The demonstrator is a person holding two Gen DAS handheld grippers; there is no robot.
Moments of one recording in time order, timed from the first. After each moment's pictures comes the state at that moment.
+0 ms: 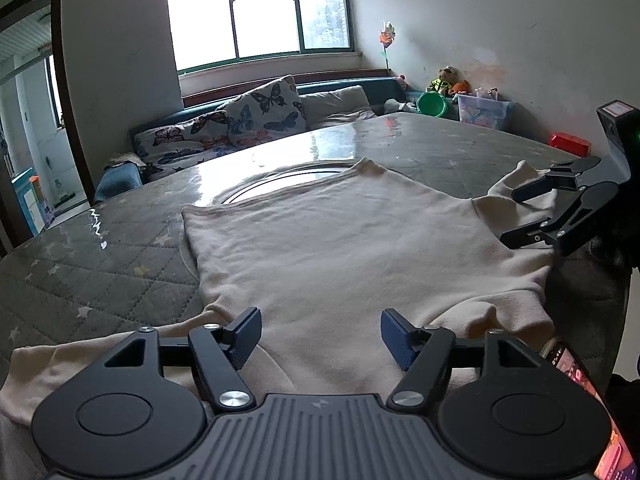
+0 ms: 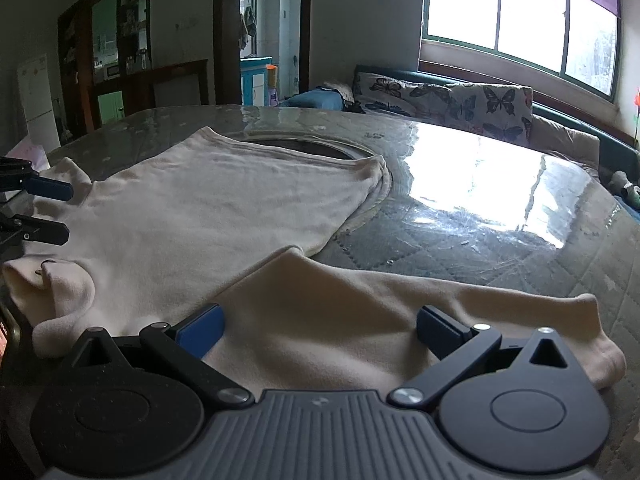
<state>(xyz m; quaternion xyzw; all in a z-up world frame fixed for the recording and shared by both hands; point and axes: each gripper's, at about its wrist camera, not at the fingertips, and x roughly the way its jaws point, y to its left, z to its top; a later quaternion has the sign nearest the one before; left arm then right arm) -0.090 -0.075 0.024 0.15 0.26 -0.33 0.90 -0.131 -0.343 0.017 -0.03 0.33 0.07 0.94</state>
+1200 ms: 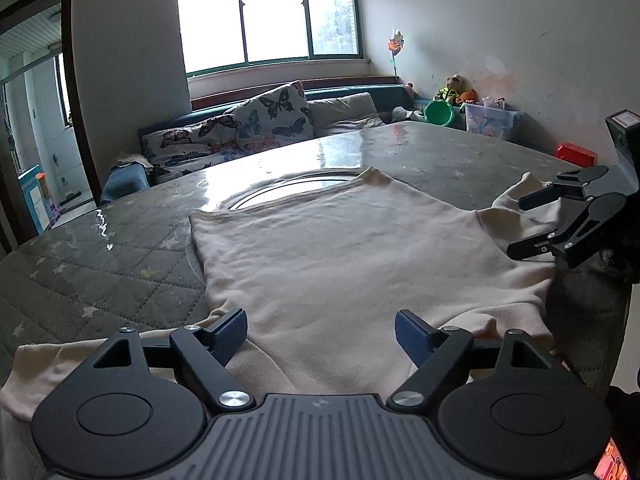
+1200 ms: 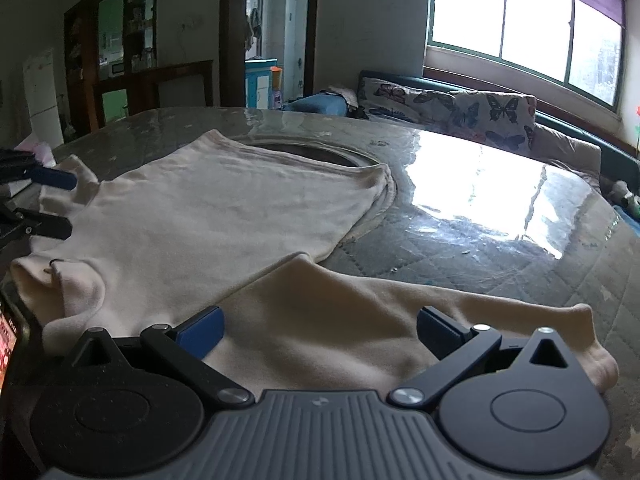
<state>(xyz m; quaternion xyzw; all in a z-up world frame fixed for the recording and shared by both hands) -0.091 -0.076 0.028 0.14 0.25 -0.32 0.90 -0.136 -0.333 0.023 -0.05 0.32 0.07 0.94</state>
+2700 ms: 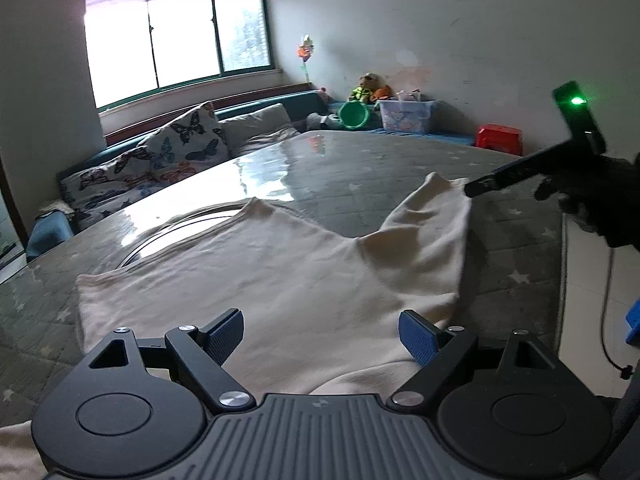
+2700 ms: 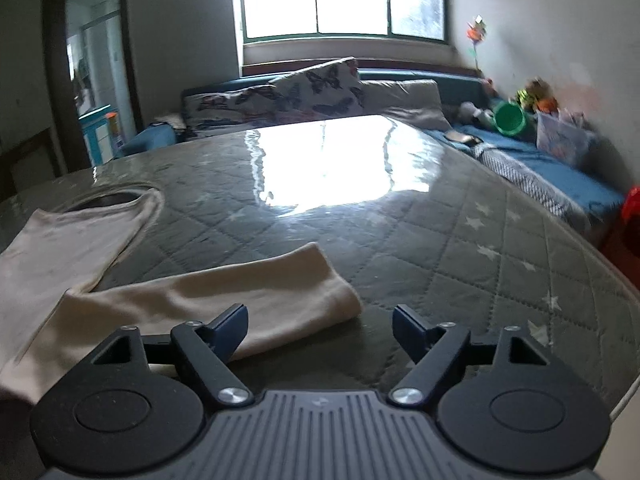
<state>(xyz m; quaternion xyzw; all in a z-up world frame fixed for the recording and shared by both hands) -0.116 -0.158 0.036 0.18 0.22 -0.44 0.85 -0.182 -0.472 0.032 0.09 0.31 -0.17 0.93</state>
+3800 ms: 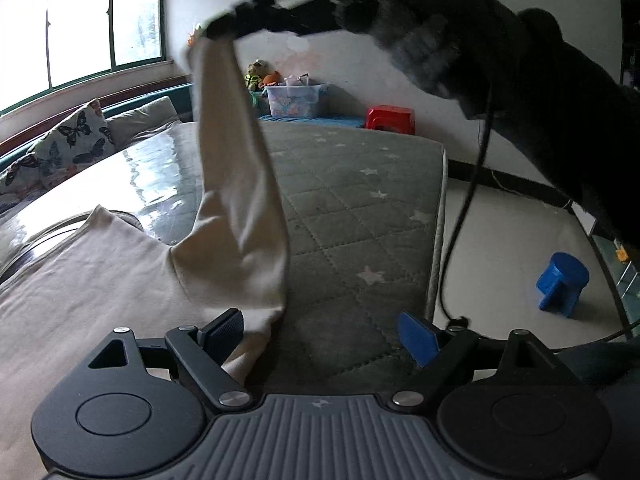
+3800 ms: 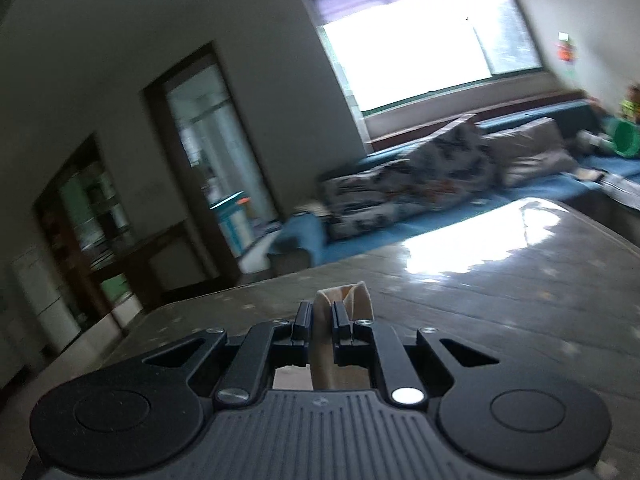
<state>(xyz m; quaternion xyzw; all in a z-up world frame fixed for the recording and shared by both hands) -0.155 -0.212 0.022 0.18 0.24 -0.57 0.76 -0.151 -0.418 0.158 0.18 0.18 0.05 0.97</state>
